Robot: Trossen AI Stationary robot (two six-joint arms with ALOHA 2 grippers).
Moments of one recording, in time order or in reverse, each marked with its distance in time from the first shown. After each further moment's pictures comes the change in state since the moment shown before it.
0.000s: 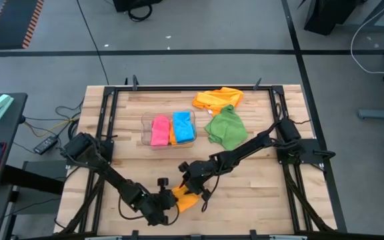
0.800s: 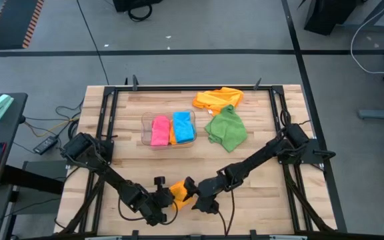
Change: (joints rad) left arm 0.002 0.000 0.002 -0.112 -0.002 -0.097; right arm 0.172 -0.040 0.001 -0.033 0.165 -0.220
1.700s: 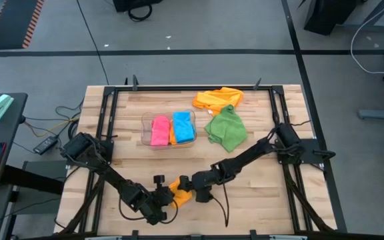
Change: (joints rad) left arm 0.008 0.000 -0.001 -0.030 -0.026 0.000; right arm -0.091 0.079 0.000 0.019 0.137 -0.754
